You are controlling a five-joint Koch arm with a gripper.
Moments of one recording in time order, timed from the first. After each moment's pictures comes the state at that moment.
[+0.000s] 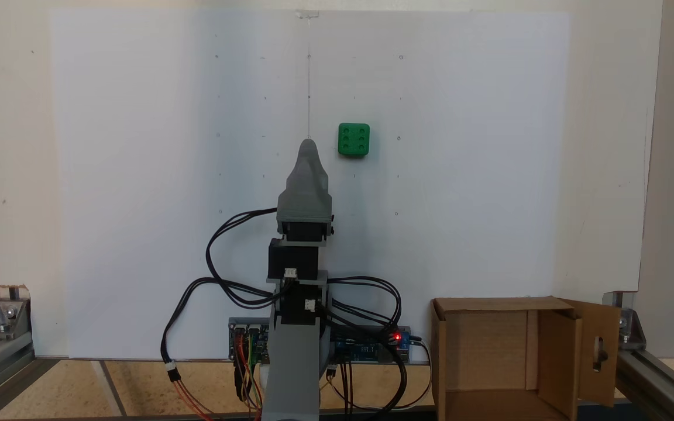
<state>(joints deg) 1.3 129.1 176.5 -81.0 -0.1</state>
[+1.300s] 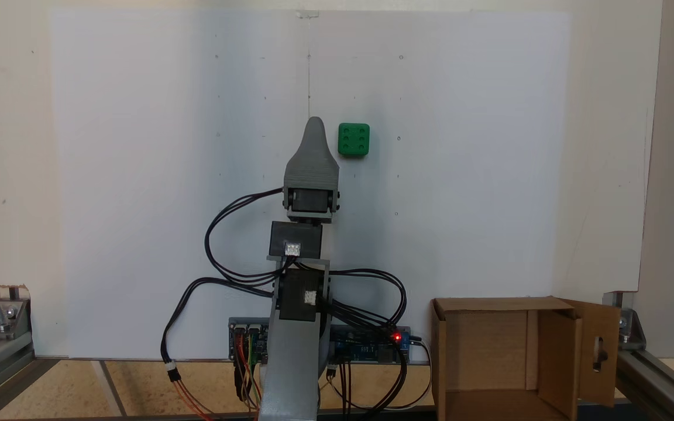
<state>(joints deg) 3.4 129.1 156.6 -42.9 -0.5</state>
